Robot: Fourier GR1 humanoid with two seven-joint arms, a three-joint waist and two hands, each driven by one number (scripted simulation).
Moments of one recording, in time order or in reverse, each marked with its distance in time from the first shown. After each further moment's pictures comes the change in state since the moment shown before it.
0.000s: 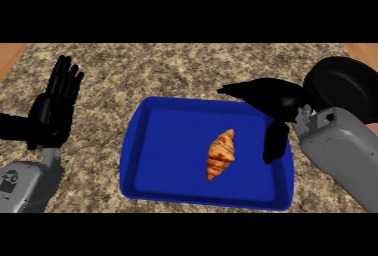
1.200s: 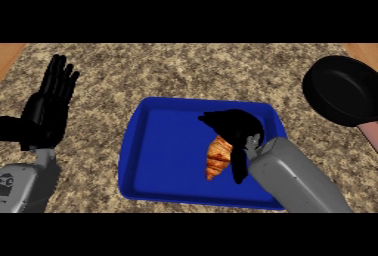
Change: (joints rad) left arm 0.014 -0.063 0.099 -0.035 -0.084 -0.082 0.050; right arm 0.167 0.310 0.000 0.116 0.358 0.054 0.014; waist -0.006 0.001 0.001
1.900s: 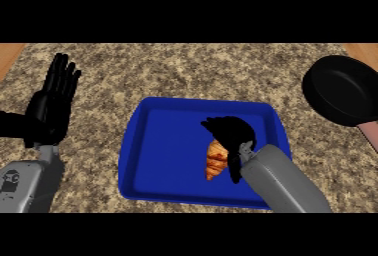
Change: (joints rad) left arm -0.021 -0.048 0.044 0.026 -0.049 -0.034 0.004; right arm 0.061 0.078 -0.013 0.162 0.243 -0.087 -0.127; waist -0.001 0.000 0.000
